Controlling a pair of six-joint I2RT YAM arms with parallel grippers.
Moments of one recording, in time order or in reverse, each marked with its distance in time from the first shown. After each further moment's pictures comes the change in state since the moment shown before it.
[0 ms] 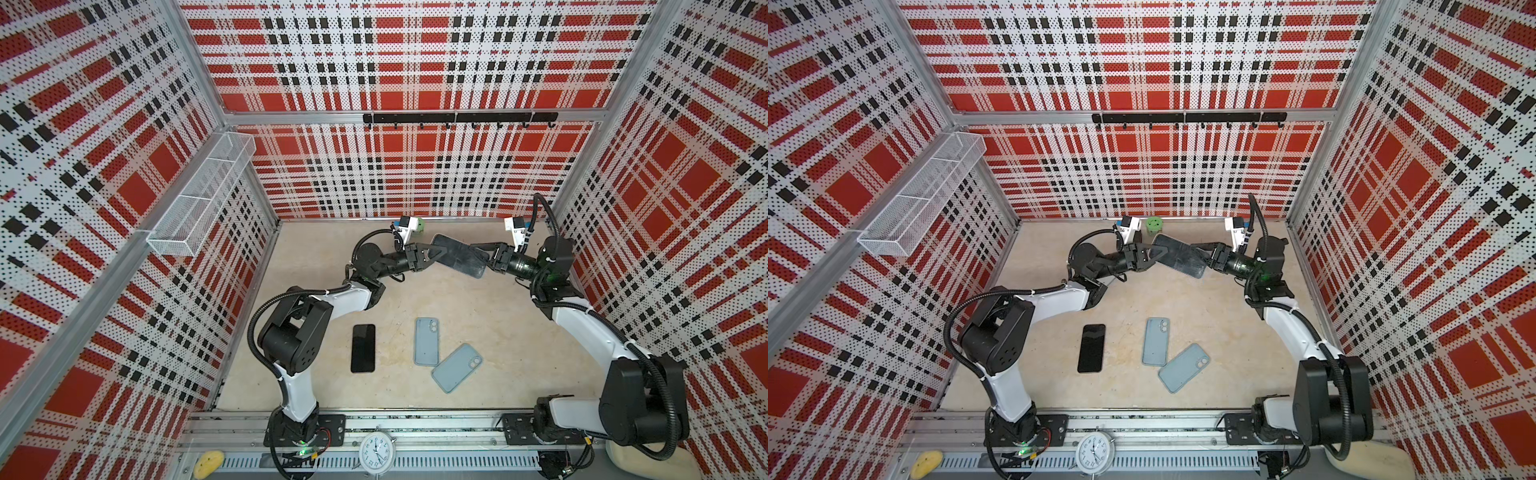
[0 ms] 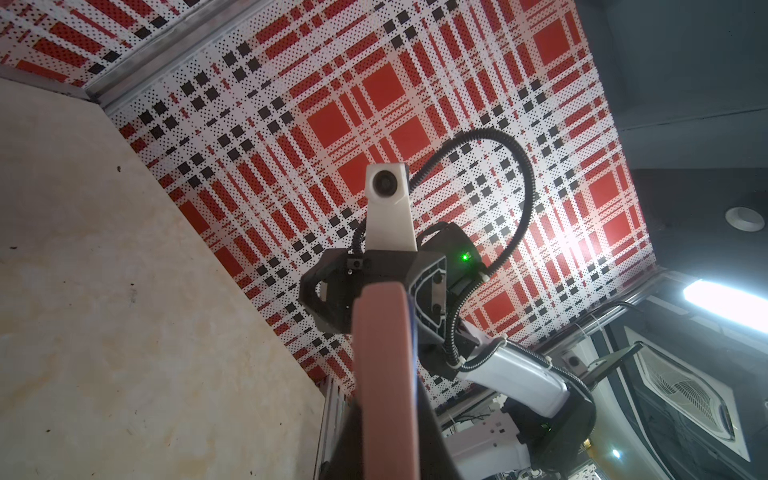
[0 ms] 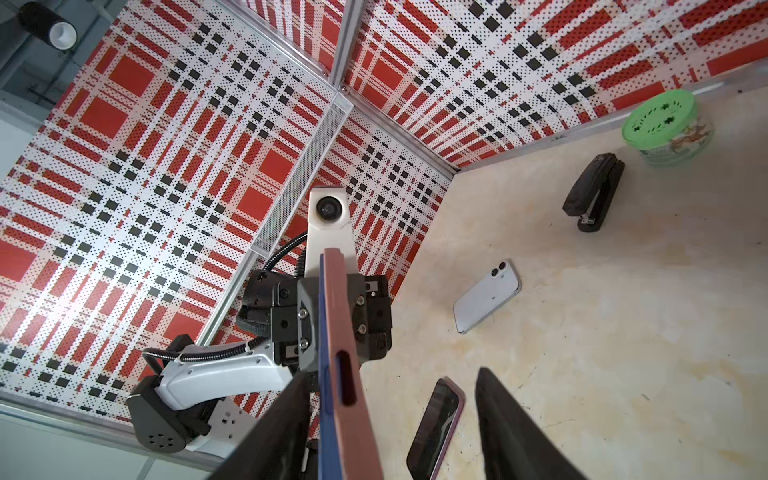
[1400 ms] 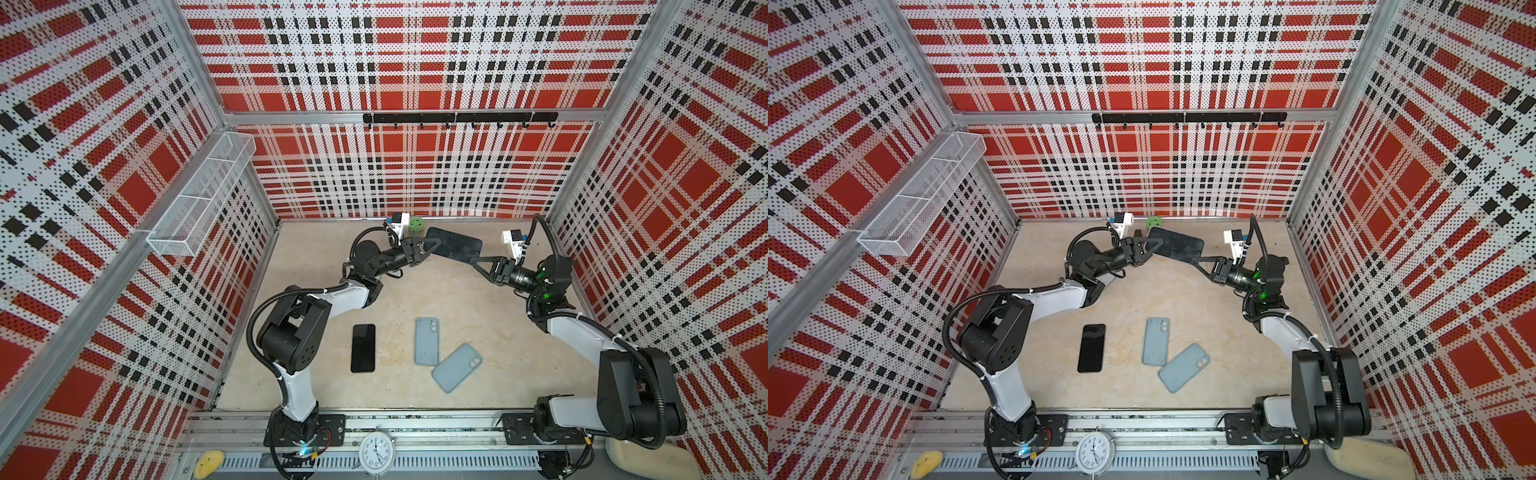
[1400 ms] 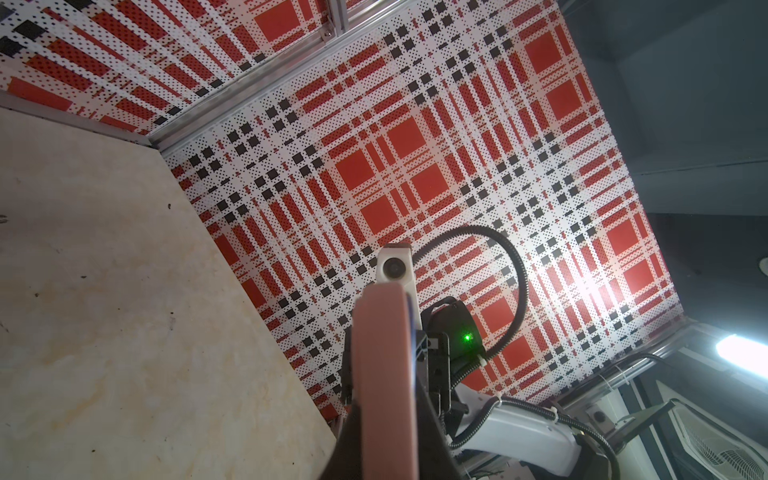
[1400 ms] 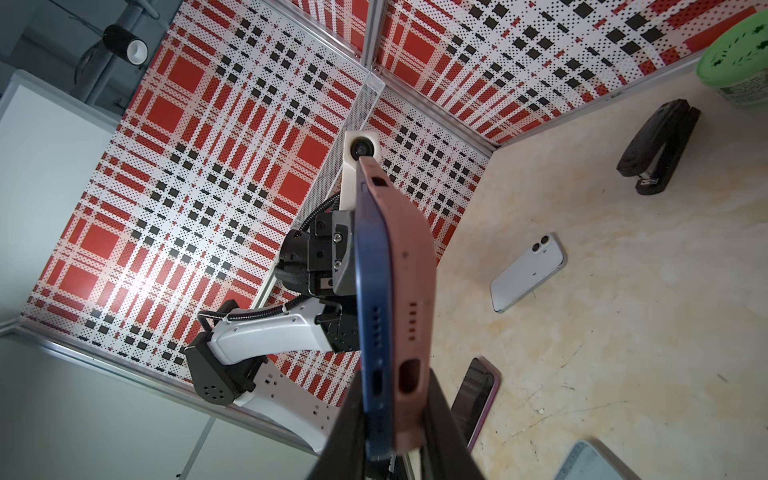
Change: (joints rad) left arm 0.020 0.000 0.007 -0.064 -0.093 0.025; right arm -0.003 0.012 -0.172 0.295 -0.061 0.164
